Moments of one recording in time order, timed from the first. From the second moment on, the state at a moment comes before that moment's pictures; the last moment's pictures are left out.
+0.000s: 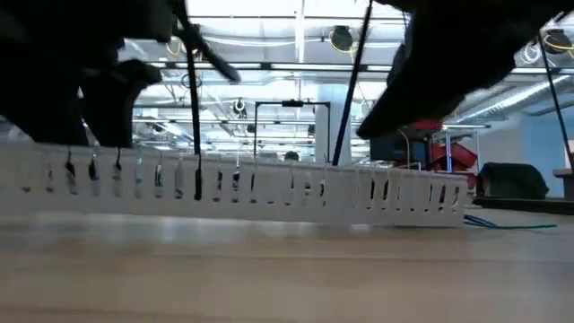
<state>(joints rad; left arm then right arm) -0.55 1.71 1.06 -0.72 -0.31 -0.44 0.59 1.77 1.02 -0.05 0.50 0.53</state>
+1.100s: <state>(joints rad) -0.54 1.70 1.08 -0.69 -0.35 -0.35 0.42 1.94 1.02 0.29 0.45 -0.04</state>
